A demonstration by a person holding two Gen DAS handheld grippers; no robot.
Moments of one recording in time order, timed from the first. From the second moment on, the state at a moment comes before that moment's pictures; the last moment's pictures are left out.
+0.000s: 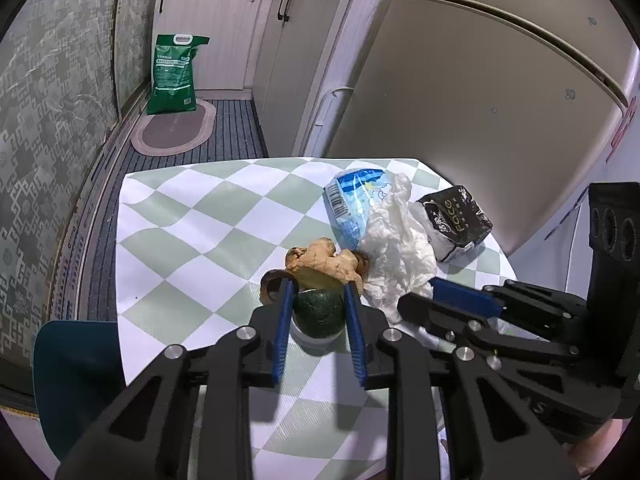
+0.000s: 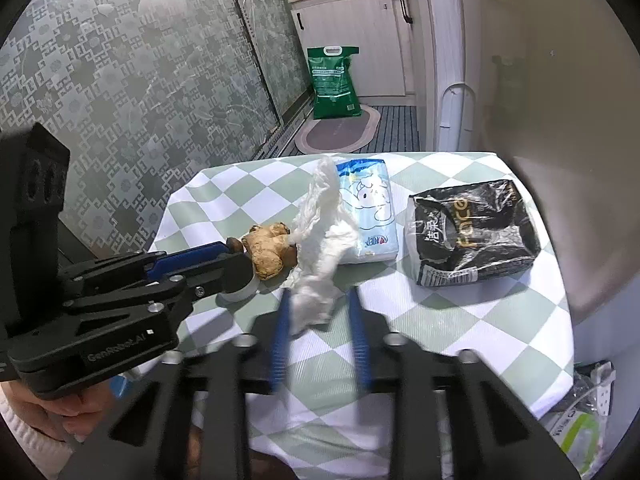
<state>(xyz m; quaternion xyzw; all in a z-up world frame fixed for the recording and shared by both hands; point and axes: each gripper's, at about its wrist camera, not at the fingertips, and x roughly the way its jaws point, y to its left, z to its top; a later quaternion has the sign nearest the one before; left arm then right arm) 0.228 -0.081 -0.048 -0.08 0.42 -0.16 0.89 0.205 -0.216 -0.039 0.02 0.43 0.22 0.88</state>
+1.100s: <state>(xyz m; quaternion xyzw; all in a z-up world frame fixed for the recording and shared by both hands) 0.191 0.005 0.003 -0.16 0.37 -0.18 0.90 0.187 -0.183 0.020 0.01 0.37 0.23 0.90</state>
